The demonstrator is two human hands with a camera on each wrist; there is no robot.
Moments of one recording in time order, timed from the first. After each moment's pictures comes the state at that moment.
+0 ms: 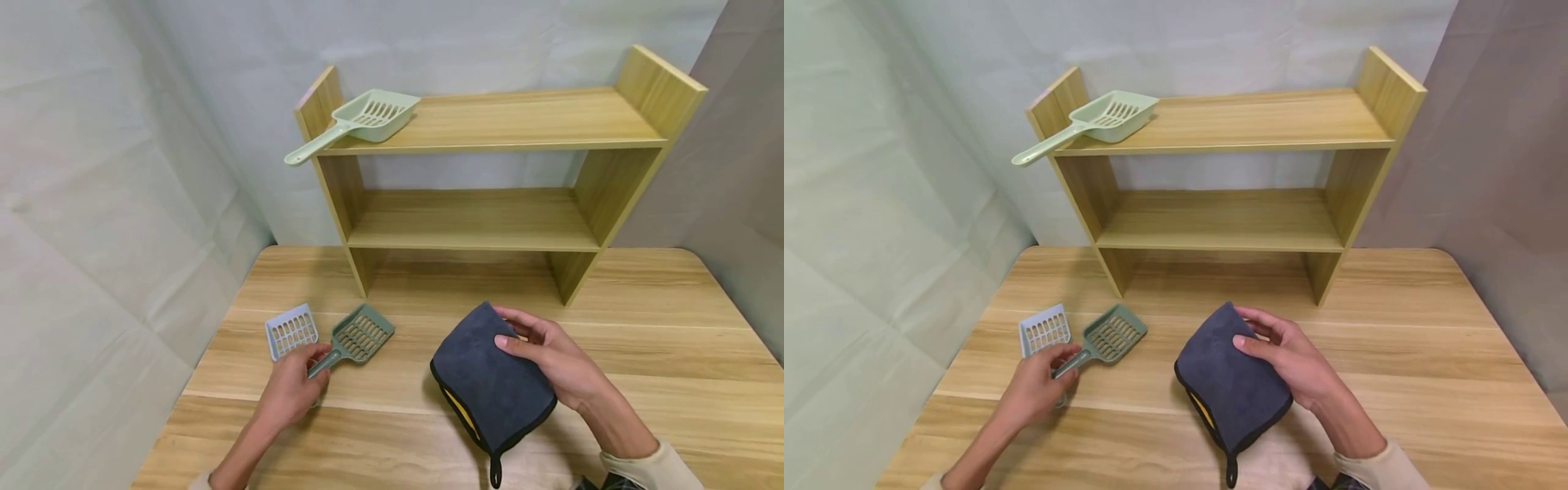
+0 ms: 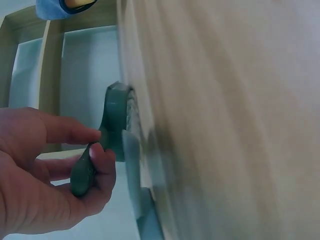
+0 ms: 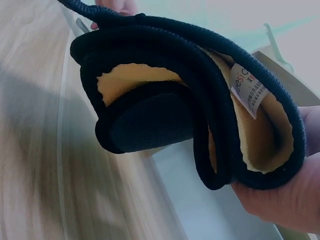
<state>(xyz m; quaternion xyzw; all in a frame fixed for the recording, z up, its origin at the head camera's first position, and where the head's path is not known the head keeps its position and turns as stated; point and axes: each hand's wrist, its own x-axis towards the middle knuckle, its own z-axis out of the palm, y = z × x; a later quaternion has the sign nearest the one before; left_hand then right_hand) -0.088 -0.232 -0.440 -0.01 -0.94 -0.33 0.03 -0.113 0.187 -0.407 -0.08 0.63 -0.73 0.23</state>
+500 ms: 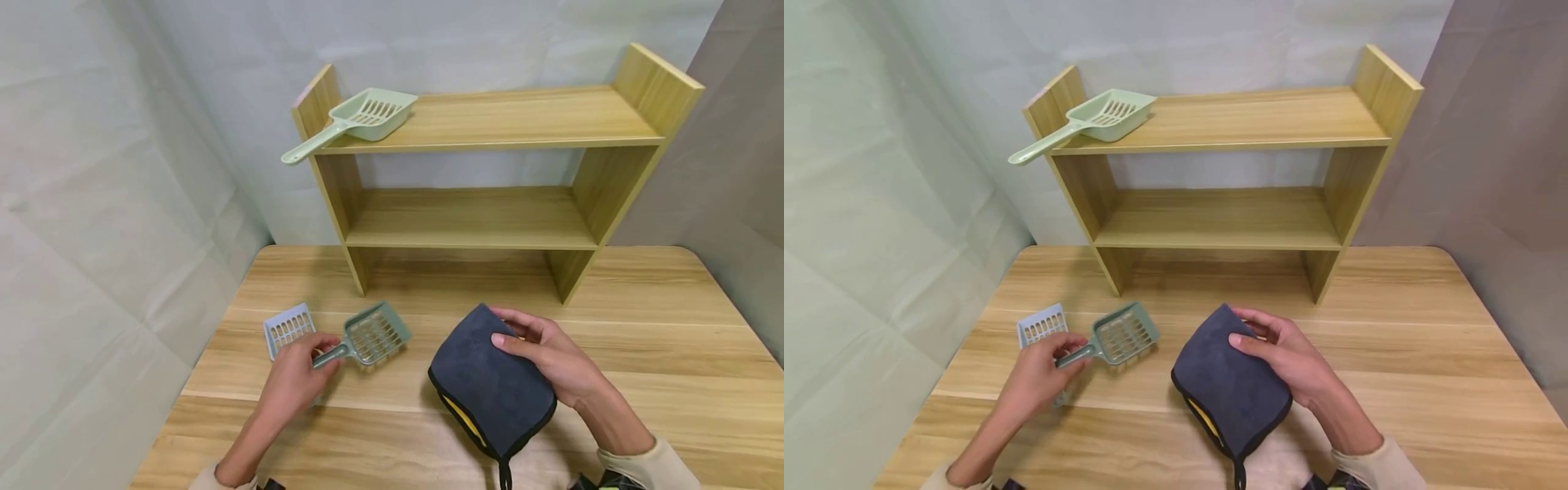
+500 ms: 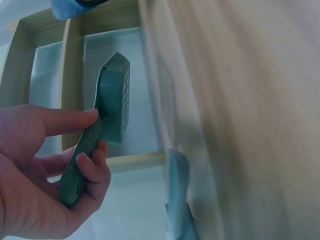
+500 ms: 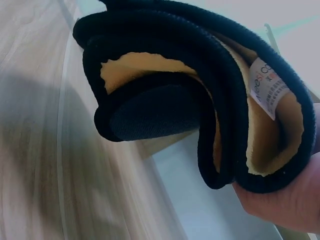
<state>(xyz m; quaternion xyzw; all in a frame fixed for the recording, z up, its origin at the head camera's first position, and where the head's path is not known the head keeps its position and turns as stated) -0.093 -0.213 -0.421 -0.03 -0.95 -0.31 0.08 -0.114 0.186 -0.407 -0.08 0.63 -0.74 0.24</state>
